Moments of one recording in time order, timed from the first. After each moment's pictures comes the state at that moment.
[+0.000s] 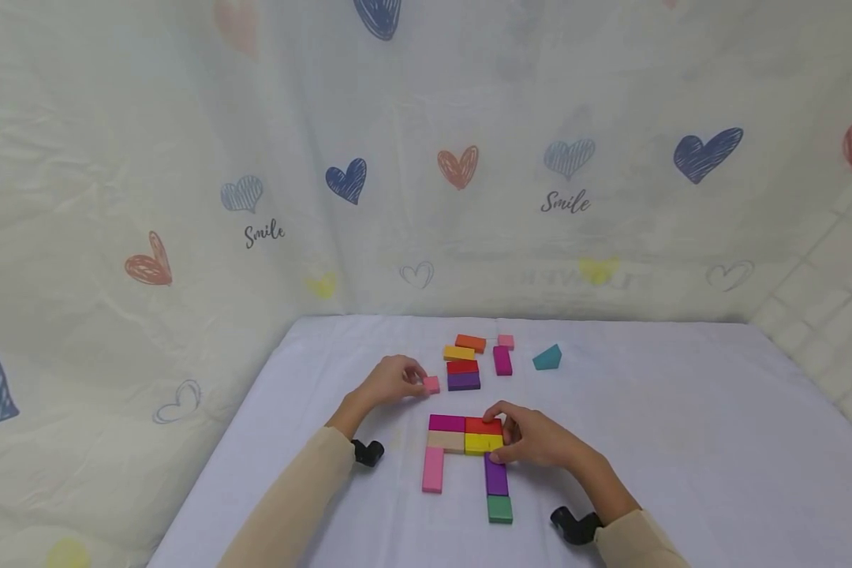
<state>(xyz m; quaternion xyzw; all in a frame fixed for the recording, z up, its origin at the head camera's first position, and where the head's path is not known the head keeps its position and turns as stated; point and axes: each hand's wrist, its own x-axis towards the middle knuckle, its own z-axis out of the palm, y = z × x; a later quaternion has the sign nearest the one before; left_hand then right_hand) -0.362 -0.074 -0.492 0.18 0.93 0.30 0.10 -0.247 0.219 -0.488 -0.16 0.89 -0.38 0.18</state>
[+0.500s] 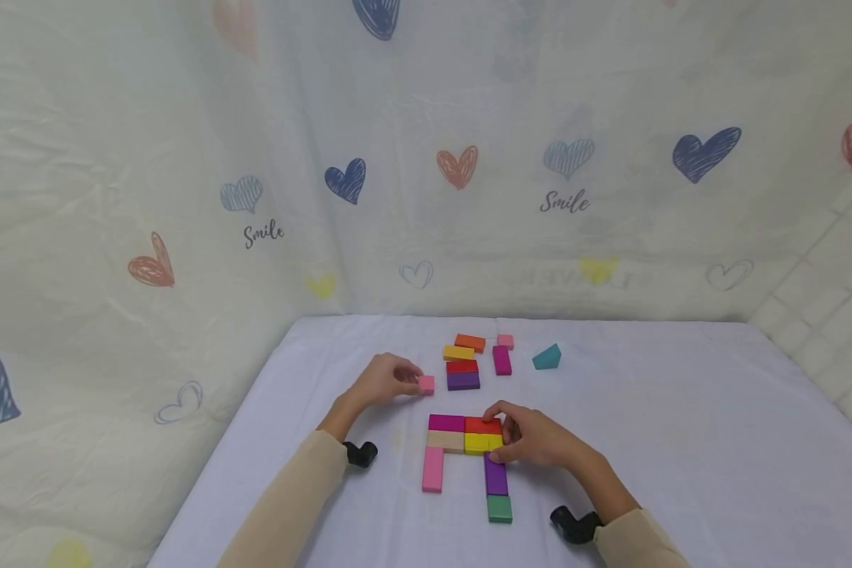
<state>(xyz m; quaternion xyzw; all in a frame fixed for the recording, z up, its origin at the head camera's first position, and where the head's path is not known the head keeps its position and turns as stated) -0.359 -0.090 -0.490 0.20 0.91 0.35 0.09 -0.242 0.217 -0.482 -0.15 0.89 -0.38 0.19</state>
